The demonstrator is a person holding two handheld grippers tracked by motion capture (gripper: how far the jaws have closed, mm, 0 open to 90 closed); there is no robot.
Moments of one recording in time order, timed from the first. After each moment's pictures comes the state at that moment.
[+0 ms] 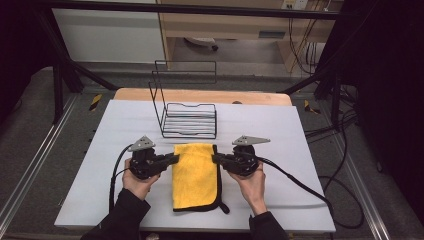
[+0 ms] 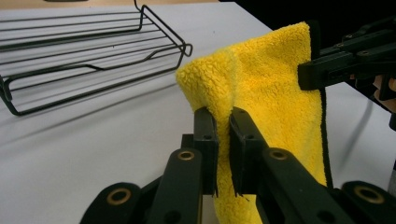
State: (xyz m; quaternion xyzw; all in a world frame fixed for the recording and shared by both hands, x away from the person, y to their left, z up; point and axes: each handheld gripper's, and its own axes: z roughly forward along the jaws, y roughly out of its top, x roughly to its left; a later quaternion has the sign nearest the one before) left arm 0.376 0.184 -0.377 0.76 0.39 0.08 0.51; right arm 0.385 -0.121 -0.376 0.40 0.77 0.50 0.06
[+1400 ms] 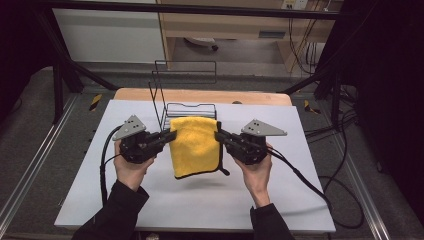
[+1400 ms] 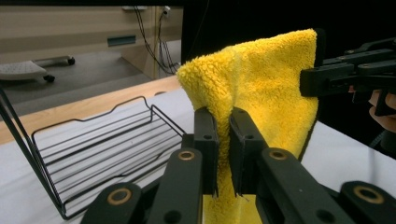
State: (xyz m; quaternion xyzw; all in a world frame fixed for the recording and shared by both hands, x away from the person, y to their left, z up) left arm 0.372 0.184 -0.301 0.73 0.34 0.18 0.57; right arm 0.374 -0.125 -0.306 0.33 0.72 0.58 0.18
